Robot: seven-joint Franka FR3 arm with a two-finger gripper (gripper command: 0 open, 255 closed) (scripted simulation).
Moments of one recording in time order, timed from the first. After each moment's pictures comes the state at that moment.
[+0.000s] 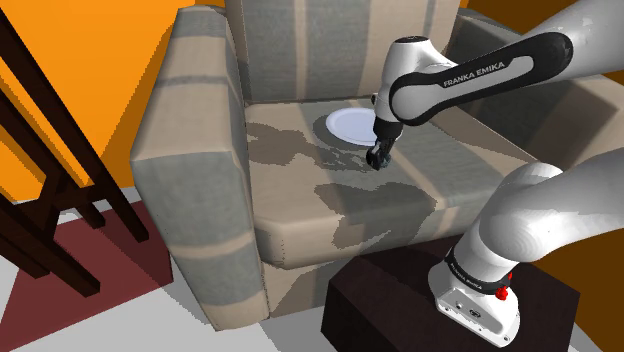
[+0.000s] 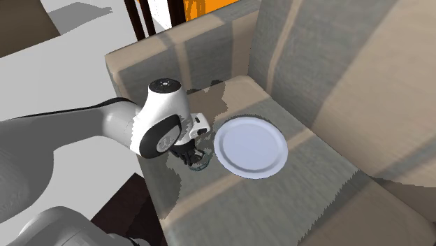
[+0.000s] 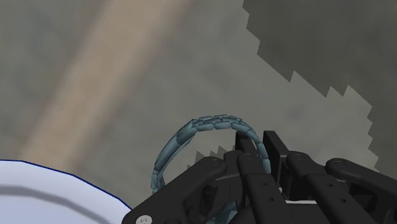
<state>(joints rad) 0.02 -0.60 -0.10 -2.79 -0.10 2.20 -0.16</state>
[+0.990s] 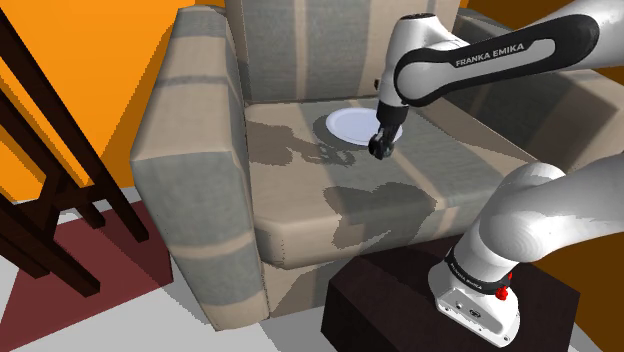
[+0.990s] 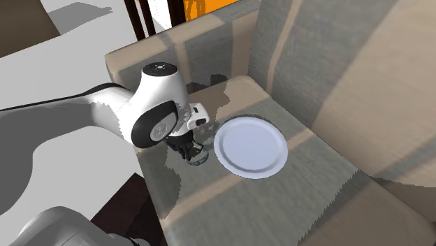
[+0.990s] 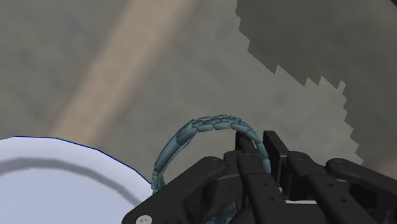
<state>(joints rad) 0.02 -0.66 -0.10 -2.72 -0.09 2.07 -0.17</state>
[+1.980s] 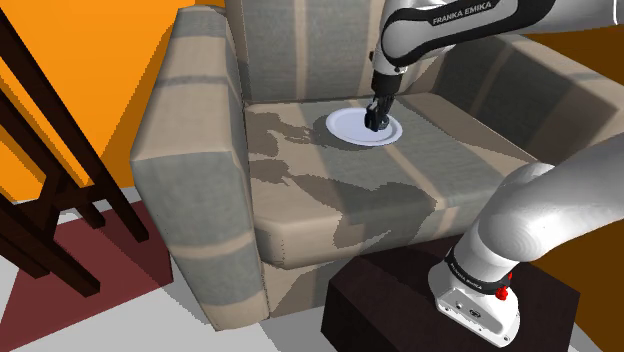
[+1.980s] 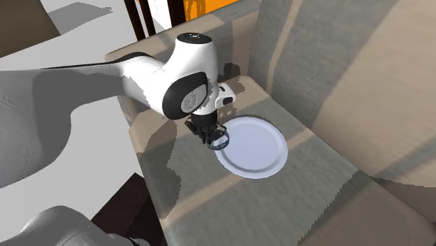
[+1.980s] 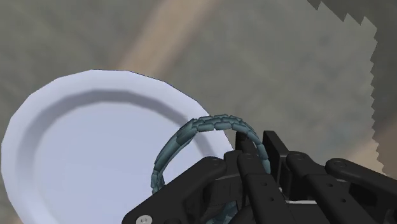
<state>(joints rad) 0.00 -0.47 -0.17 -2.45 -0.10 2.00 -0.26</state>
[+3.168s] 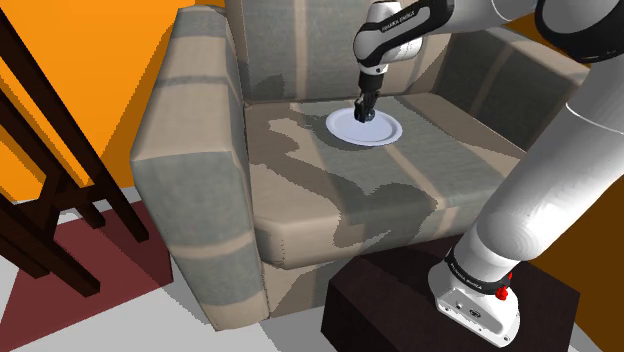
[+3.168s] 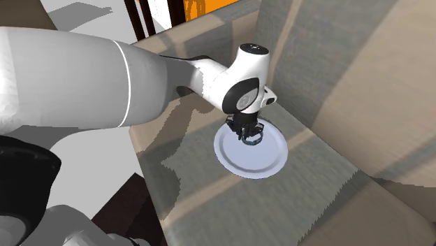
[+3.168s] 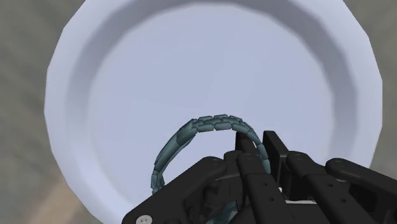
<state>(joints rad) -0.03 -0.04 -0.28 -2.14 -0.03 2.12 -0.44</state>
